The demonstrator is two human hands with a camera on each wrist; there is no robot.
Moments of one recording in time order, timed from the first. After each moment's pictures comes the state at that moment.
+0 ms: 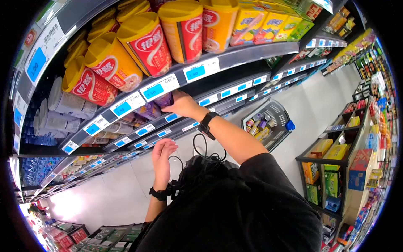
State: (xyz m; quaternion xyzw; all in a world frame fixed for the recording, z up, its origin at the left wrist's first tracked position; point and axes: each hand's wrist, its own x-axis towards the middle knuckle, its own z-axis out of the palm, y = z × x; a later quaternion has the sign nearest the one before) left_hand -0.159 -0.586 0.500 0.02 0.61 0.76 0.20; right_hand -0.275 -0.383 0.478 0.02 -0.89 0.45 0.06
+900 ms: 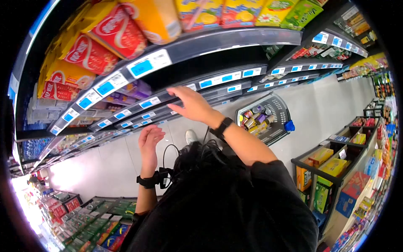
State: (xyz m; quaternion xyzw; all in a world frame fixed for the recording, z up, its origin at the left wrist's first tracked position) left_hand -0.124 -0.508 0.502 -0.05 0.66 0.73 0.16; right_hand -0.170 -0.286 0.497 0.13 -0.85 0.50 0.09
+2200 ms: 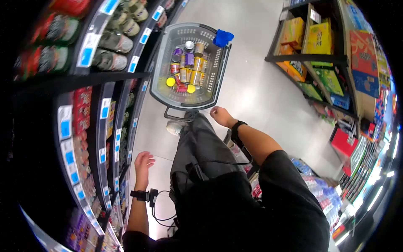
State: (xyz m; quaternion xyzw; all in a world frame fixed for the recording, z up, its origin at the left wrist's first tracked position) left_hand -0.071 -0.314 0.281 0.01 0.75 0.34 0.57; right_hand 0.257 -0.088 0.124 -0.57 -0.59 0.56 -0.11
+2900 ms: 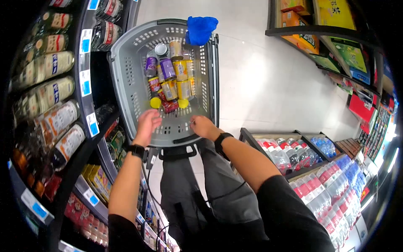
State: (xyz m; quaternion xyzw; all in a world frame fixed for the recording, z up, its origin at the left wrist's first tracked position) left_hand -0.042 -0.011 0.006 0.07 0.67 0.22 0.70; right_hand 0.201 -0.036 -0.007 -0.57 -0.56 0.60 -0.07
